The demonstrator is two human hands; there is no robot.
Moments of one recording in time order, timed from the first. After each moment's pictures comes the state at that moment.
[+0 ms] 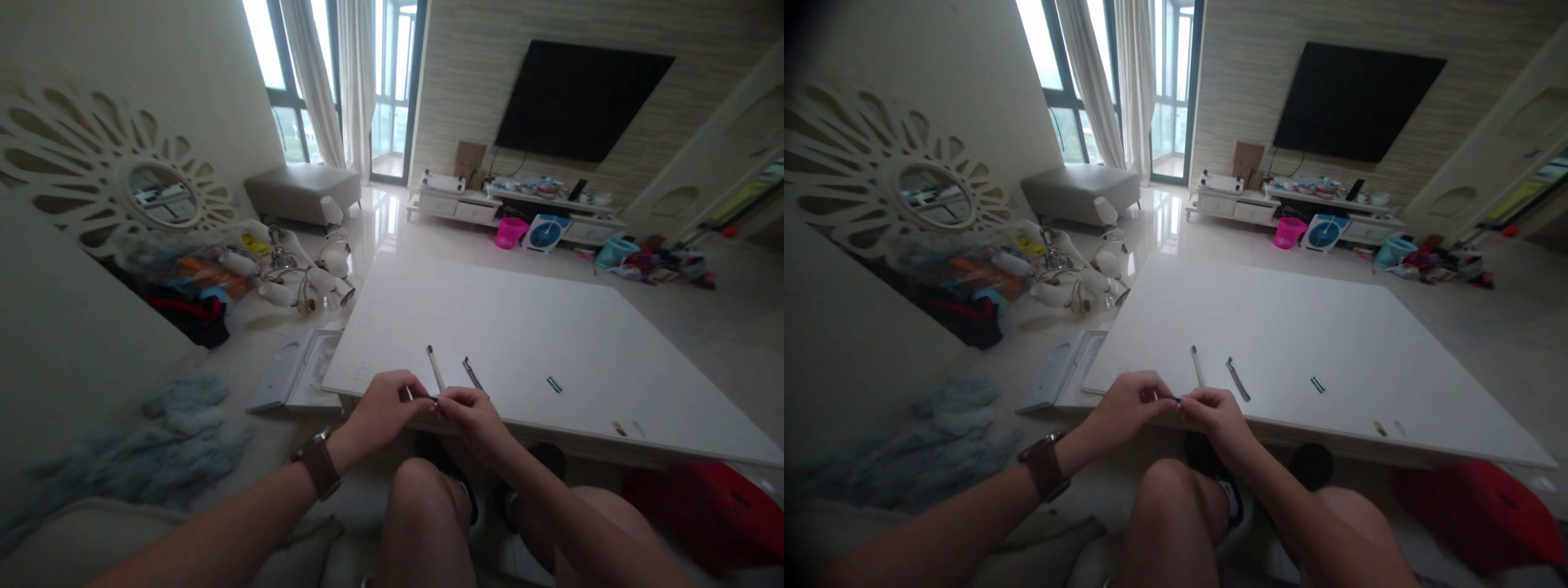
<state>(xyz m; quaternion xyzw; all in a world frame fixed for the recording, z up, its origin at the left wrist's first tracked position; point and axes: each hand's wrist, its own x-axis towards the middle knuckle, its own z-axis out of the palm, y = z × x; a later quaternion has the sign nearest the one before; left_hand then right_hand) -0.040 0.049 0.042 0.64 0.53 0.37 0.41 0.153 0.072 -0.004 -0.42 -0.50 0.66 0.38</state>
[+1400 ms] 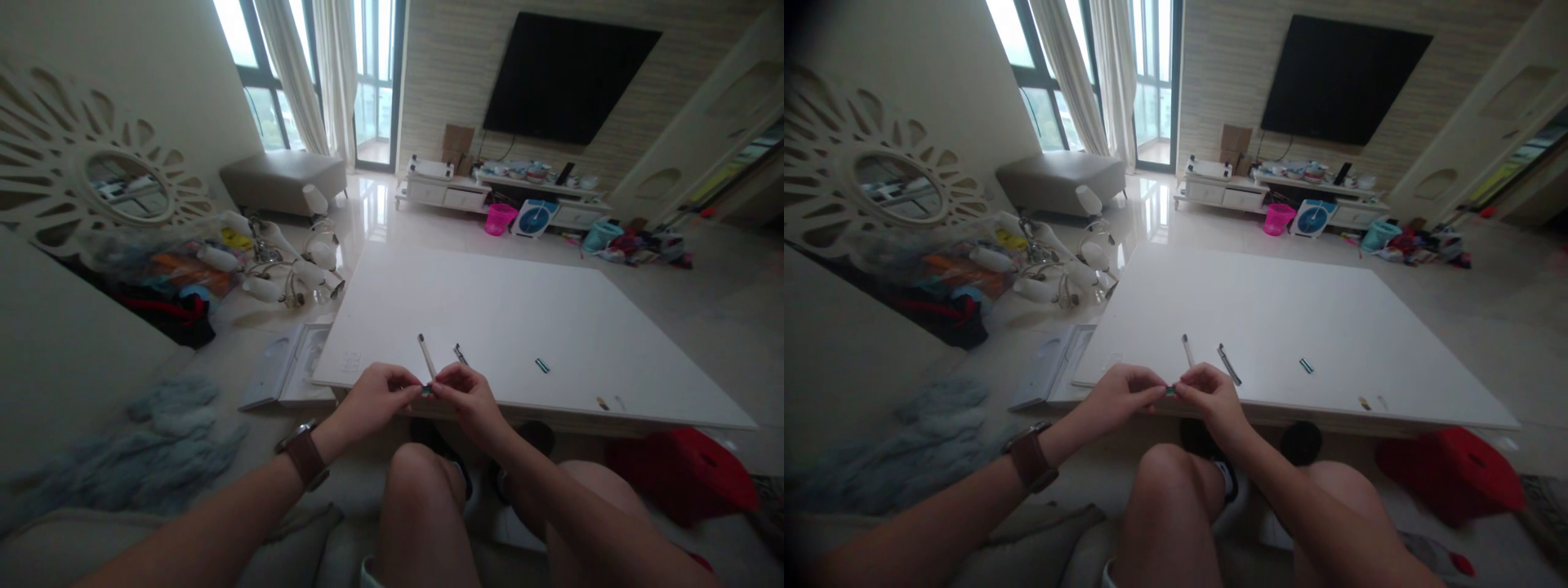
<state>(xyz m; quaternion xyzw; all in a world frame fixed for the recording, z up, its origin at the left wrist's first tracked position) -0.042 0.052 0.036 0.60 0.48 0.34 0.54 0.152 0.066 0.002 -0.42 -0.46 0.63 0.46</state>
